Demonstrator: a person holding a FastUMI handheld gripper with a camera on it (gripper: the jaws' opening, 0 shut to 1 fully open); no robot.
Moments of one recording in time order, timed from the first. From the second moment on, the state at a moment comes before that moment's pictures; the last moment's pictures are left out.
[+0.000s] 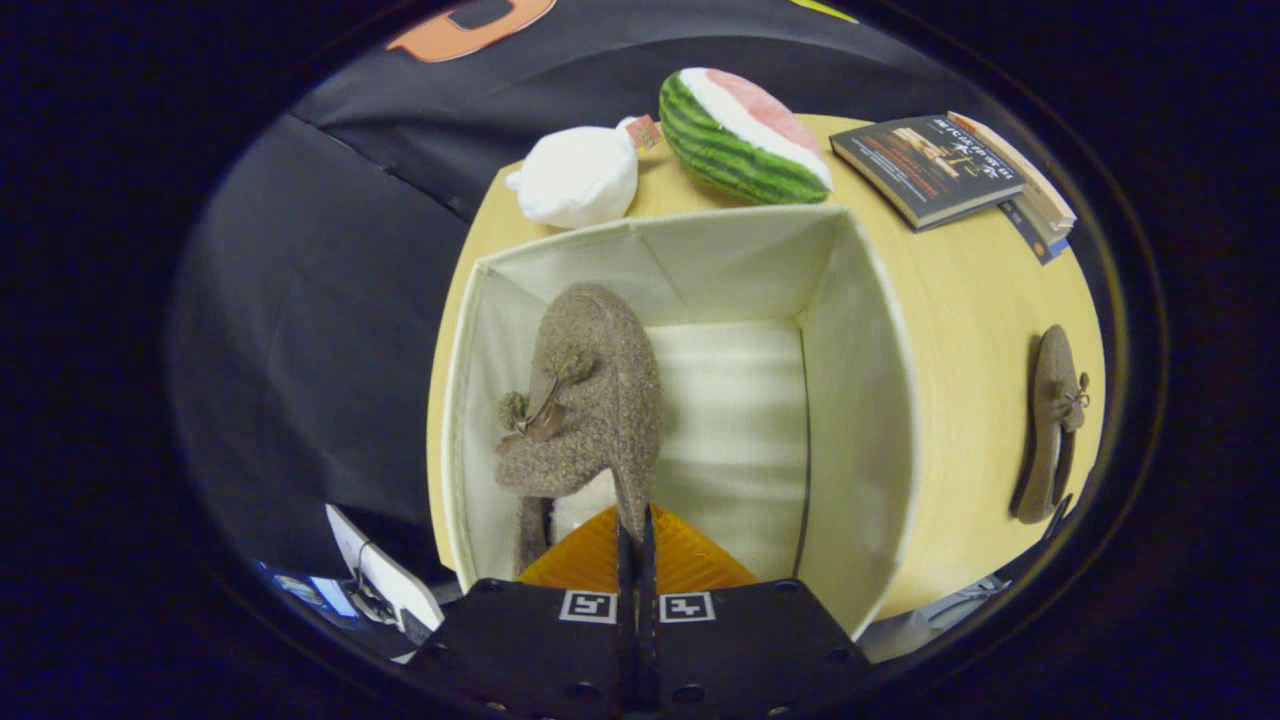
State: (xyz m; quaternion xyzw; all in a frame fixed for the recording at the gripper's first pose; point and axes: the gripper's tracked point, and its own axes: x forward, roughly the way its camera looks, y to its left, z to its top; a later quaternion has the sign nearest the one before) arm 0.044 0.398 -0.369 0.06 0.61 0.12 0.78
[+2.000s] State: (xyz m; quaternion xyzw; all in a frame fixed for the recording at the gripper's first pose) arm 0.076 -0.013 -0.306 0.08 0.55 0.06 0.83
